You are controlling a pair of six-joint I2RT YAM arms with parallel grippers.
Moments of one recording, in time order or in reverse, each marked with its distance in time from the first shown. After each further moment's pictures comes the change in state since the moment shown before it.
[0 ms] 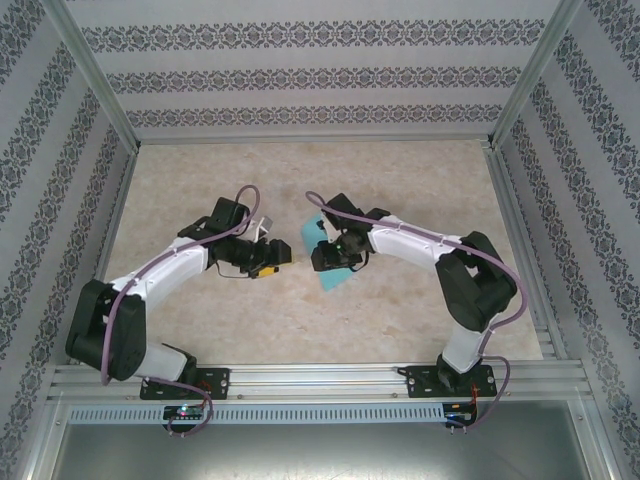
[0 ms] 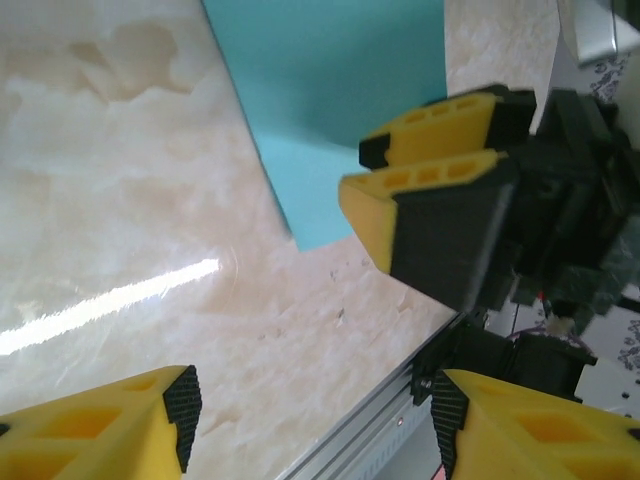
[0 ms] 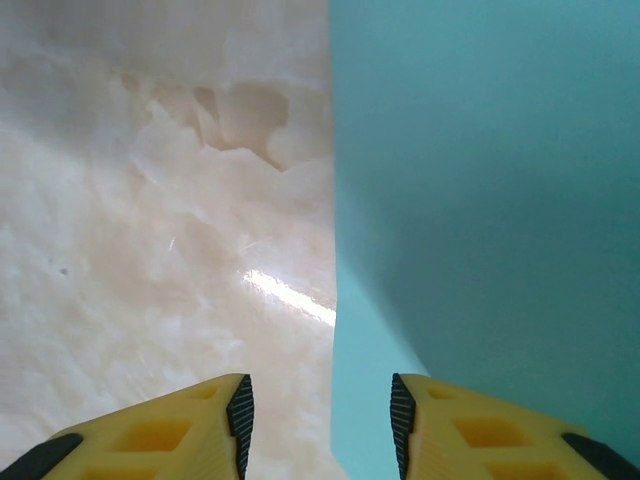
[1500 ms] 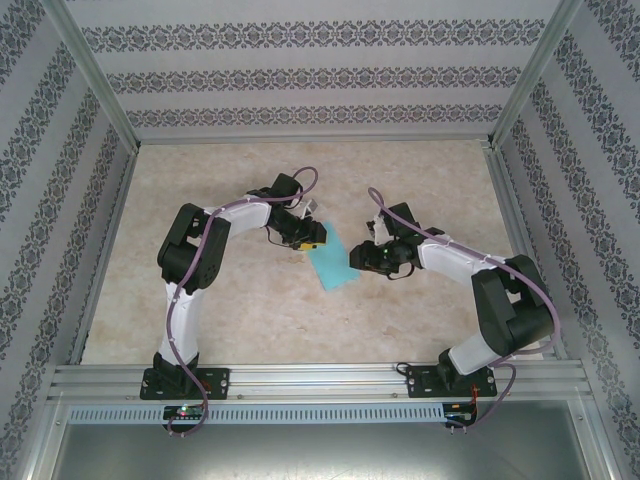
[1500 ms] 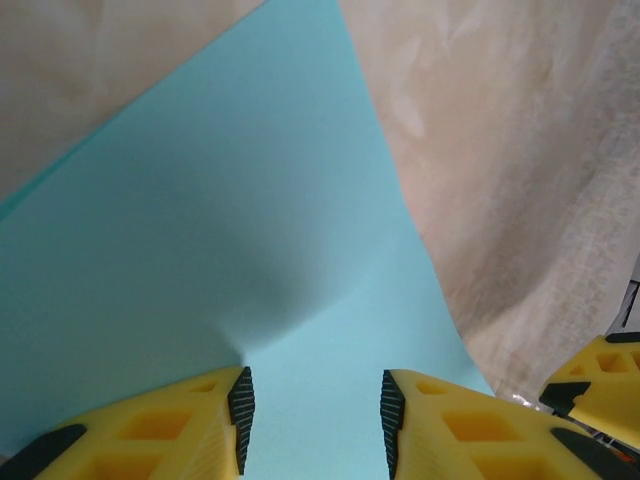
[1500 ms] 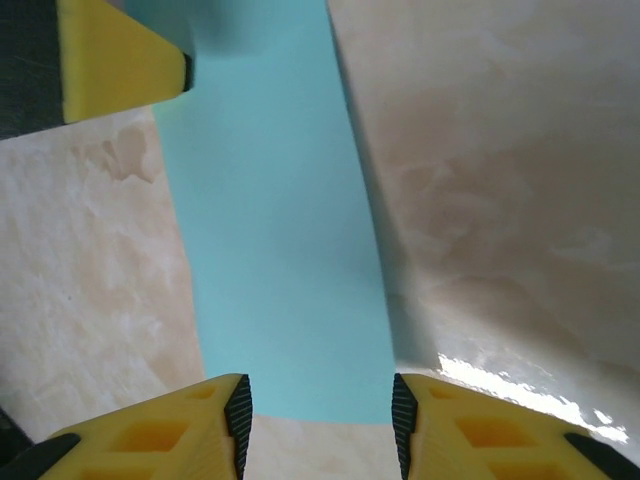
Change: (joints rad) left arm -0.095 0.710 0.568 0.005 -0.060 0.124; right arm -0.272 -0.218 -0.367 0.248 -0.193 0.055
